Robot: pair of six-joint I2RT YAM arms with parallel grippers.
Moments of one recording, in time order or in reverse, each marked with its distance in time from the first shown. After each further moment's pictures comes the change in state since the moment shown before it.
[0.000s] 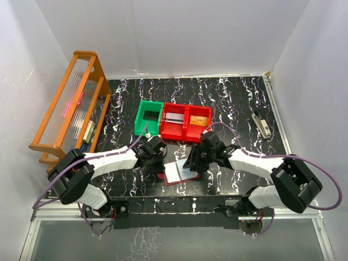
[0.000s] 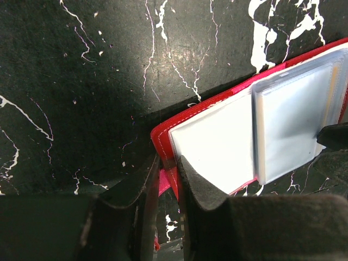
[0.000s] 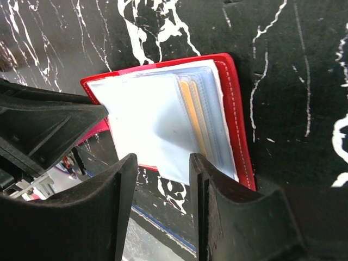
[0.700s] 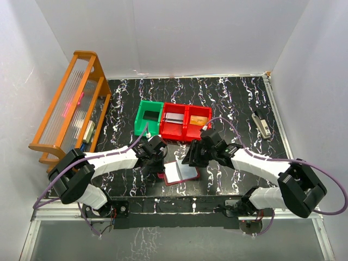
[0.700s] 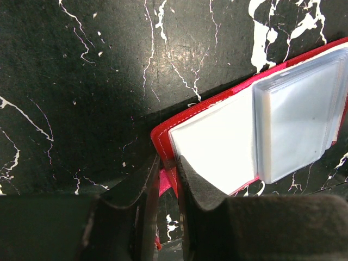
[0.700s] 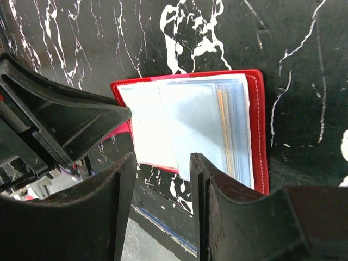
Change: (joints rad) left arm 0.000 0.006 0.006 -0.006 0.003 0.008; right arm 0.008 -0.041 0.039 -0.014 0.011 -0.036
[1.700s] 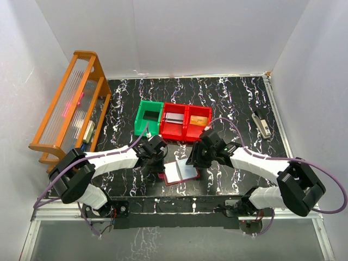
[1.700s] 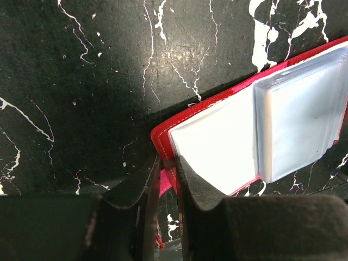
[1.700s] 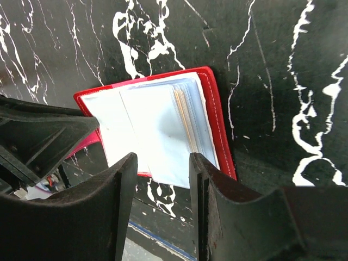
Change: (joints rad) left arm 0.001 0.006 0.008 -0.009 0.004 0.008; right arm 0.002 0.010 0.019 -0.098 0.102 -0.004
